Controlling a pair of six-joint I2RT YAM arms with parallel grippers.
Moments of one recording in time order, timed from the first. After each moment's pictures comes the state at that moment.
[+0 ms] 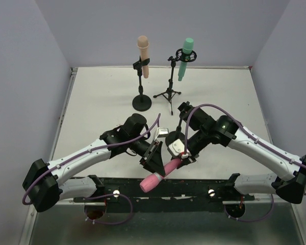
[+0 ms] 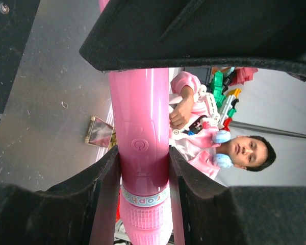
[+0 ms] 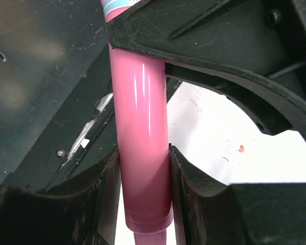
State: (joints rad) left arm -0.85 1.15 0.79 -0.27 1.20 -0.97; right arm 0.90 1.23 1.21 -1.07 -0.86 -1.11
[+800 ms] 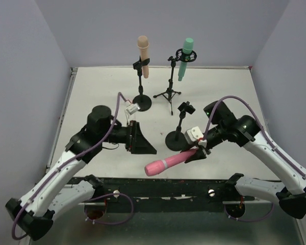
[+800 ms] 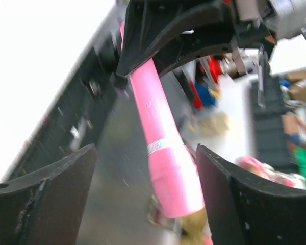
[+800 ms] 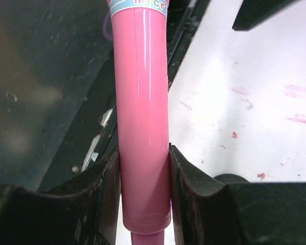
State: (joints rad) left arm -0.61 0.91 0.93 -0.42 1.00 -0.78; right arm 0.73 1.09 1.16 -1.10 -1.00 -1.06
